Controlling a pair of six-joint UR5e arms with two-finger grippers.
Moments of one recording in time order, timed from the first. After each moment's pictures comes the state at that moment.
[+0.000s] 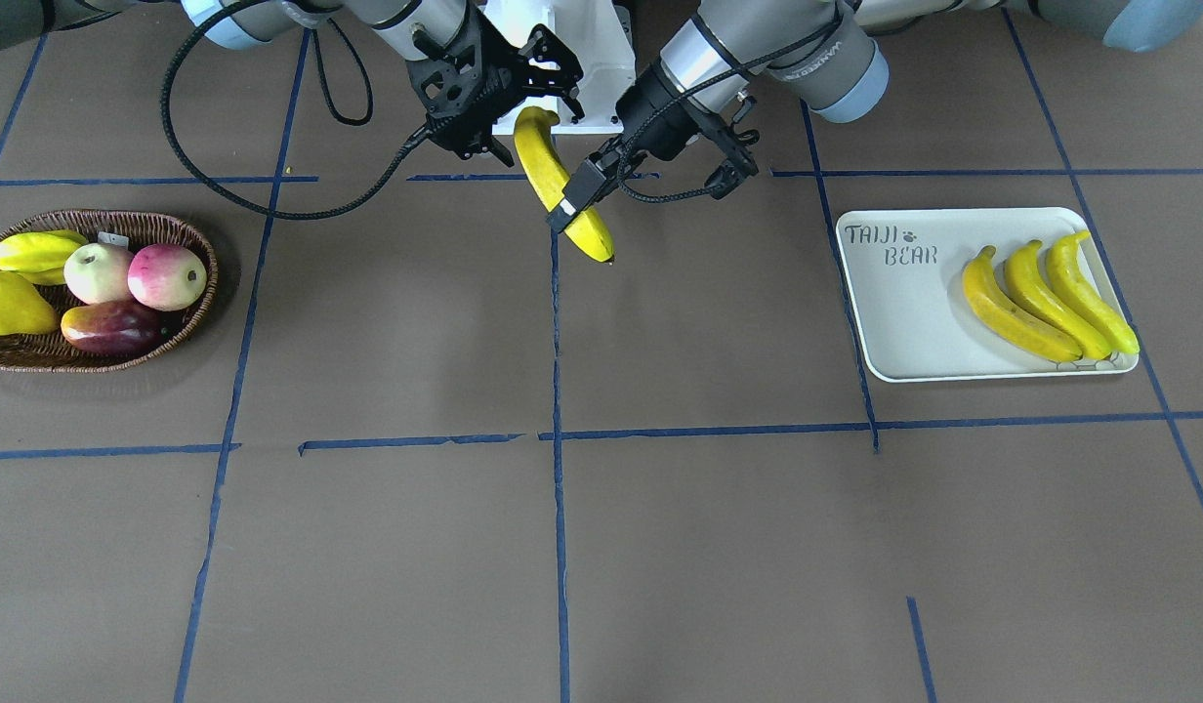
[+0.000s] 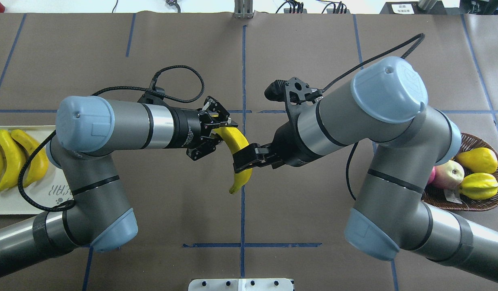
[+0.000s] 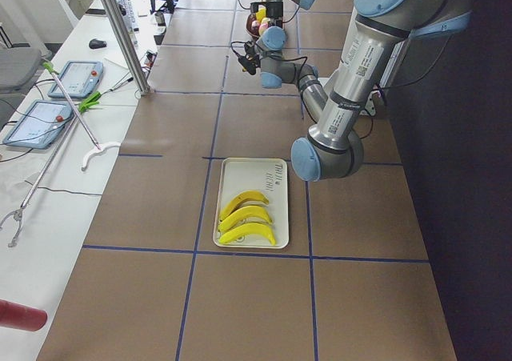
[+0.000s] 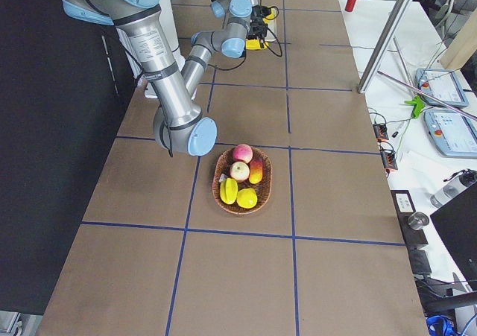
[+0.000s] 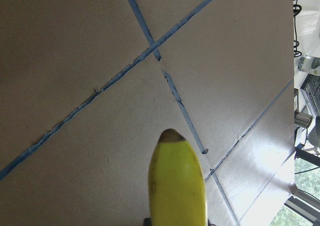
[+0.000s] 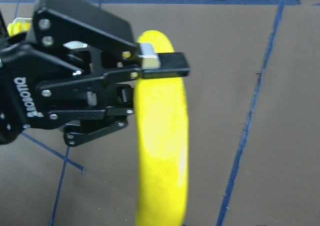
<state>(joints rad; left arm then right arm) -0.55 -2.07 -1.81 -2.31 -1.80 -2.34 0.58 -1.05 2.01 -1.29 2.16 1.17</state>
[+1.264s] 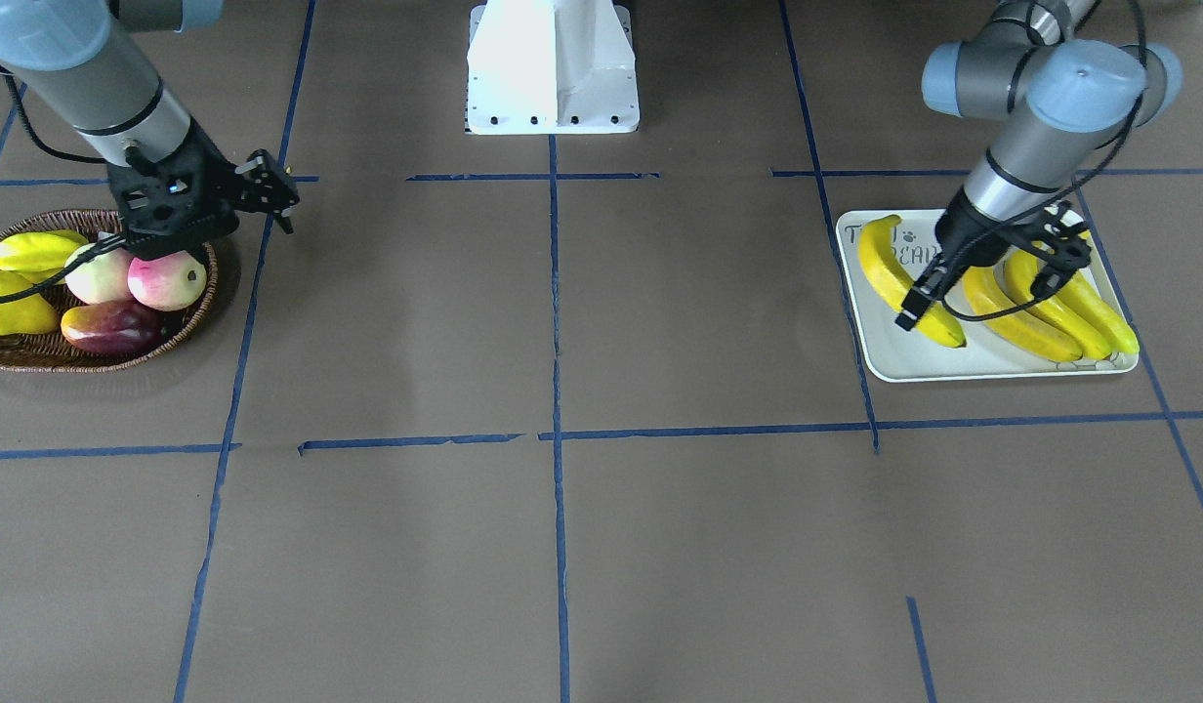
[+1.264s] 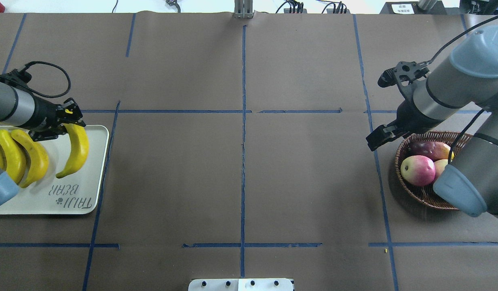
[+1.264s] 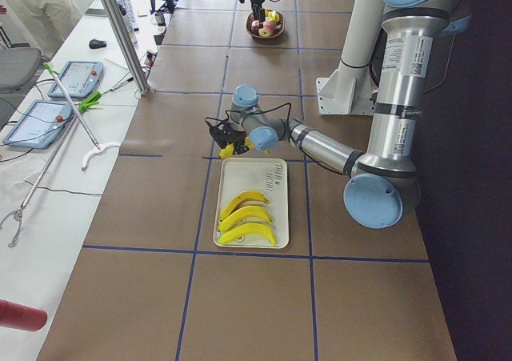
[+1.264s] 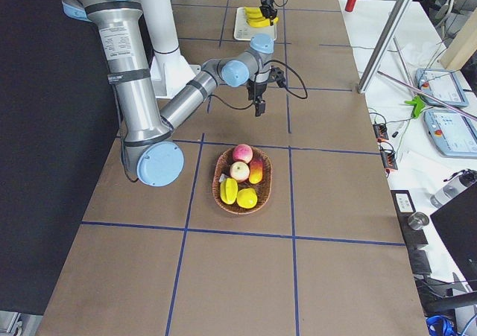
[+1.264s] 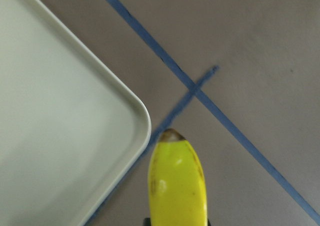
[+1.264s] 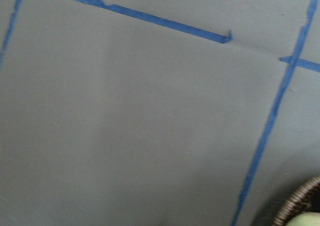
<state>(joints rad) -0.90 -1.64 -1.79 -2.07 -2.03 -1.62 0.86 -1.38 2.06 -1.71 2.17 0.46</state>
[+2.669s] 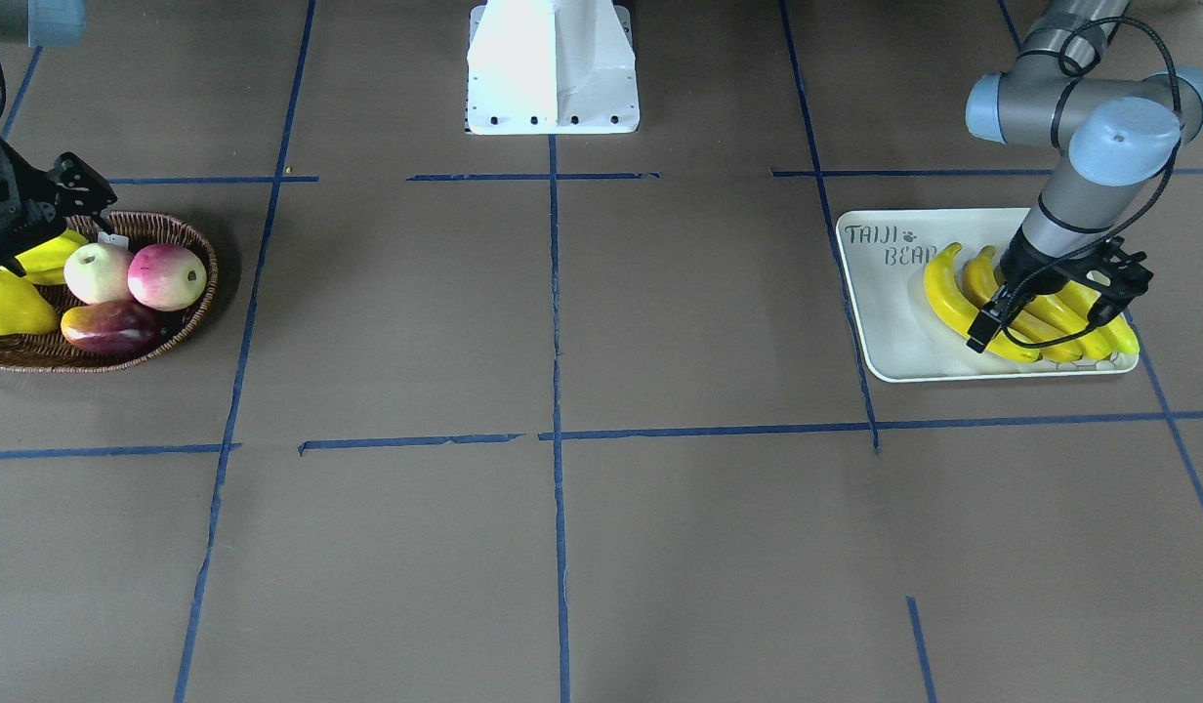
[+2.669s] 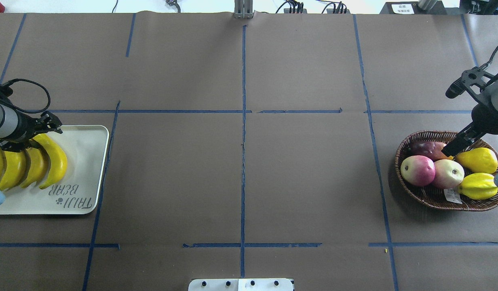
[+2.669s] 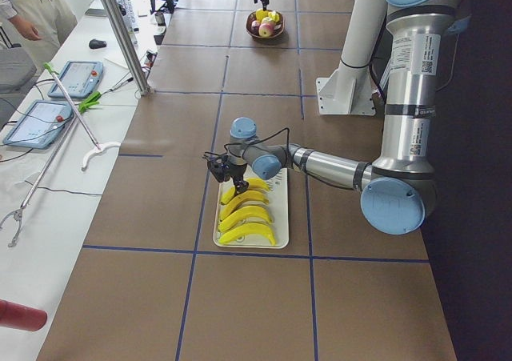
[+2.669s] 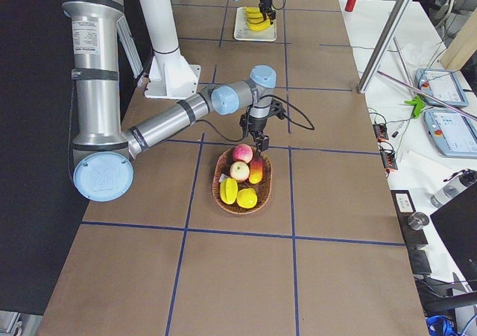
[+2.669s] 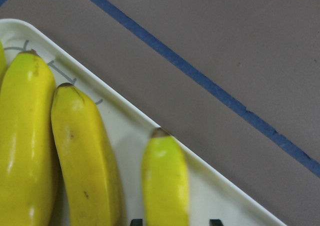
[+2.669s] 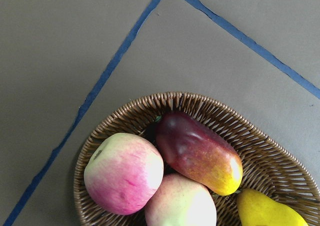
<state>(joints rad) -0.89 -1.58 -1.68 -2.11 -1.95 -1.55 1.02 -1.57 2.06 -1.72 2.18 0.04</state>
